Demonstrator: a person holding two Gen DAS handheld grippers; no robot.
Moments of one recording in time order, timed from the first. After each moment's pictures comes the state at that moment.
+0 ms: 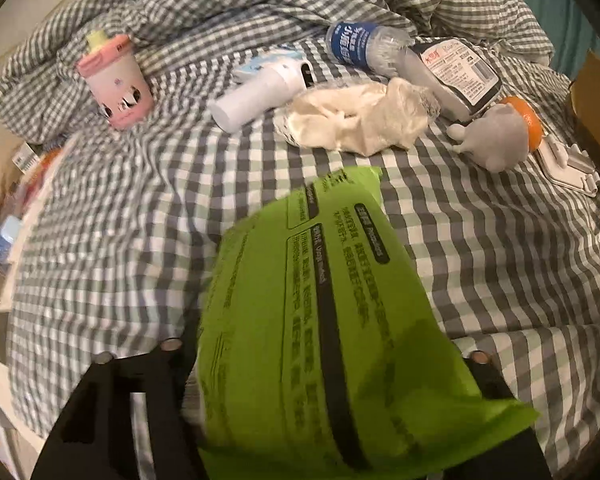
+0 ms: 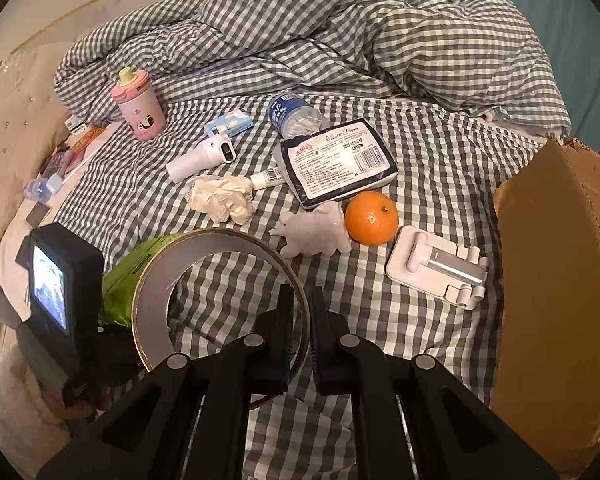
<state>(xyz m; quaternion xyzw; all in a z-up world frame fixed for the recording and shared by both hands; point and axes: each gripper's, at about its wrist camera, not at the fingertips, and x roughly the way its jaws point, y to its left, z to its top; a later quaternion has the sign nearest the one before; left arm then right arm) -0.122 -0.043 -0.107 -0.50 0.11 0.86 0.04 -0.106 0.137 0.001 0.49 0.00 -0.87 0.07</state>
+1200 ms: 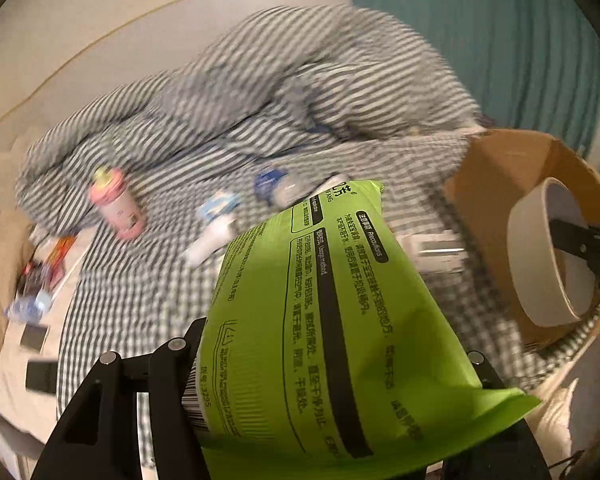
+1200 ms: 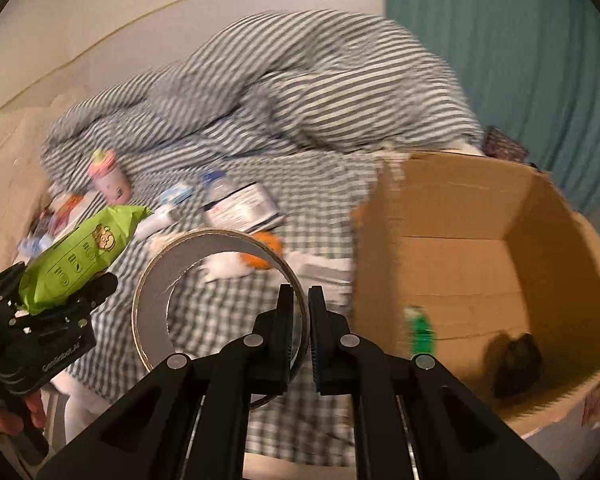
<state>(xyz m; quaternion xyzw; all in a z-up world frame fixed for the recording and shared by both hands) -0.059 0.069 0.060 -0.40 0.12 0.90 0.11 -0.026 0.256 0.086 0.41 -0.05 -0.91 -0.02</state>
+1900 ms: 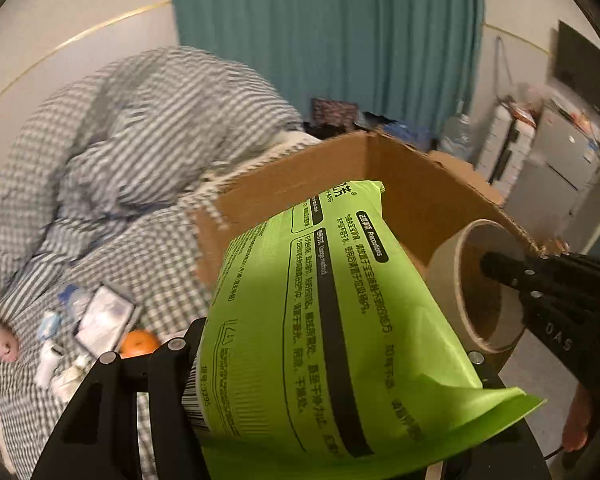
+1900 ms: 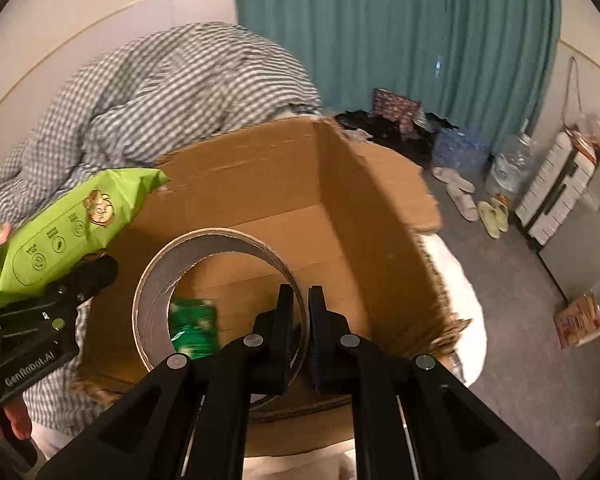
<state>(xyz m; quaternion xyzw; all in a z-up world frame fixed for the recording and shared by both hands) -0.055 0.325 0.073 -0.37 0.18 0.85 0.33 0.033 0.461 0.072 0.41 -0.11 -0.88 -0.19</state>
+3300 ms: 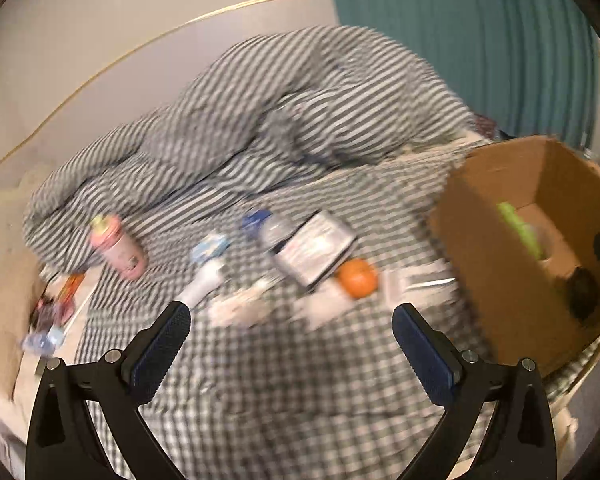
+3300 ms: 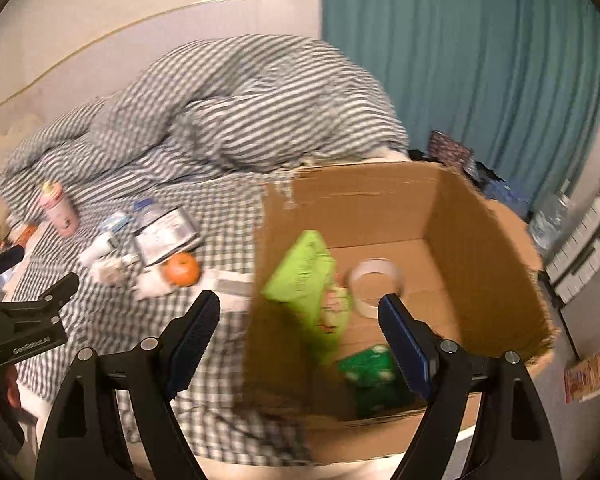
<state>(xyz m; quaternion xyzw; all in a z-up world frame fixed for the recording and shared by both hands) -0.074 0.092 0.066 -0.36 0.15 0.92 0.07 -0.001 0.307 0.094 0.38 -0.04 -0.92 -0.10</state>
